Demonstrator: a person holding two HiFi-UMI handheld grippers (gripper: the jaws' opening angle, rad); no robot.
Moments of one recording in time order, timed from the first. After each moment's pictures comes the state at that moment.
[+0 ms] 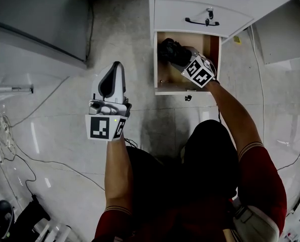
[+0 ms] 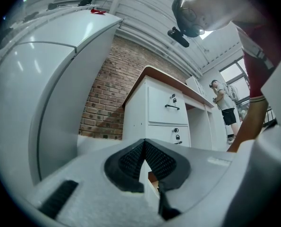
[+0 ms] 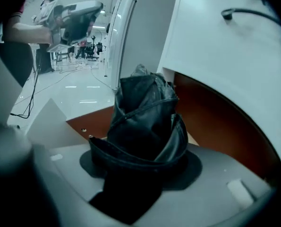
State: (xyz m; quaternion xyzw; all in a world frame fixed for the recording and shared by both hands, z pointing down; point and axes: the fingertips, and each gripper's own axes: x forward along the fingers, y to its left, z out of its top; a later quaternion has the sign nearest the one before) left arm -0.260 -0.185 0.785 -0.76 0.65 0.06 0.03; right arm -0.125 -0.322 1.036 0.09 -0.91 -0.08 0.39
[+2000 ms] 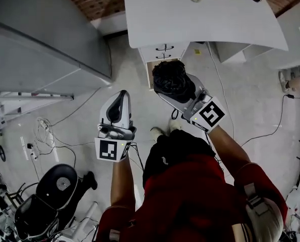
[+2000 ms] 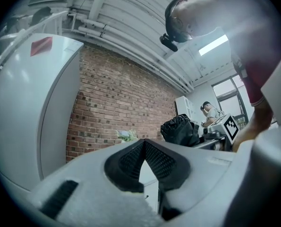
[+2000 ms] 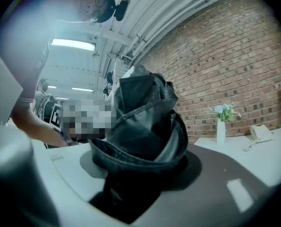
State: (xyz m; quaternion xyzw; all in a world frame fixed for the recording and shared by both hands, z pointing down) left arm -0.139 -0.062 0.154 -0.80 0.60 0.05 0.03; right arm -0.047 -0.107 0.186 0.13 -0.99 0.04 0.02
